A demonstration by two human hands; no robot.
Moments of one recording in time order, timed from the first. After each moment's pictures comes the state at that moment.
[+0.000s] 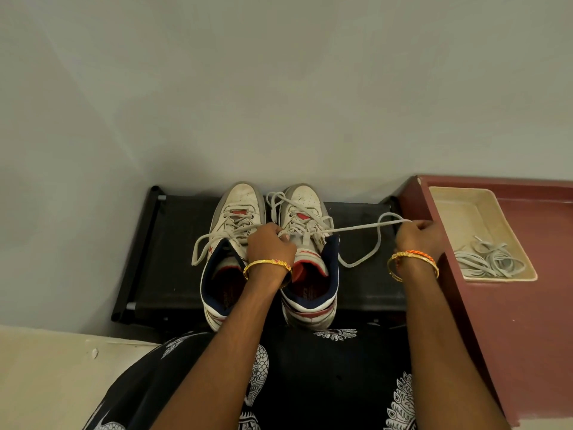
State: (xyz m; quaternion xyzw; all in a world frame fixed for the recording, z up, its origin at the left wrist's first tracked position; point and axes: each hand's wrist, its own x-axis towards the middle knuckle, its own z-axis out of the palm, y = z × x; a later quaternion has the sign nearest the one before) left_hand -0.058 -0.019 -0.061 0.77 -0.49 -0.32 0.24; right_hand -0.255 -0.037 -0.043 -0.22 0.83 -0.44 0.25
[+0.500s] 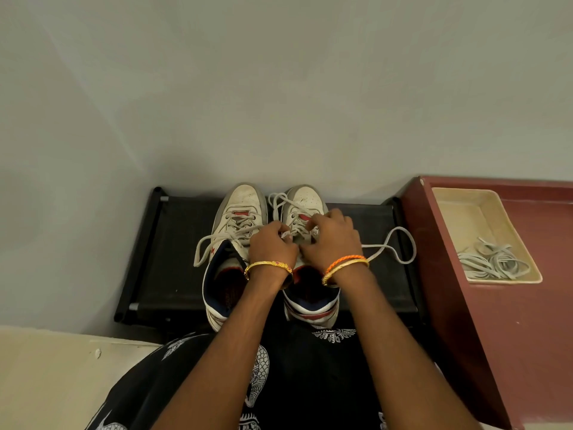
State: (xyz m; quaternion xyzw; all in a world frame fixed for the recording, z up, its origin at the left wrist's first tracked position) left_hand -0.058 -0.018 -0.059 0.76 -0.50 -0.31 0.26; right_hand -0.164 -0.032 -0.045 -0.70 0.69 -0.10 0.18
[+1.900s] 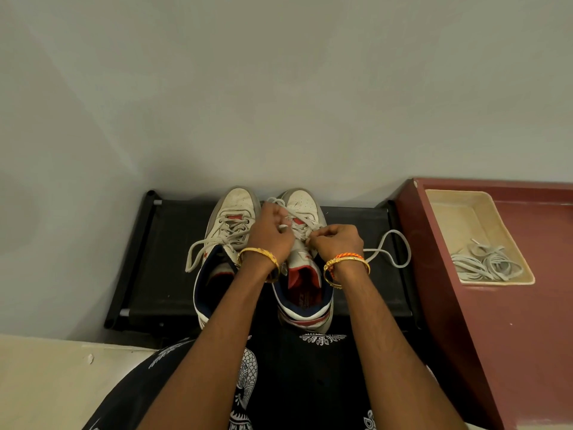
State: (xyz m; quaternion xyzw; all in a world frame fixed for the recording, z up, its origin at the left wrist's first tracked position) left_hand -0.056 -0.037 -0.053 0.68 -0.49 -0.43 0.34; right_hand -0.176 -0.038 -0.059 -0.40 0.77 -0.28 0.40
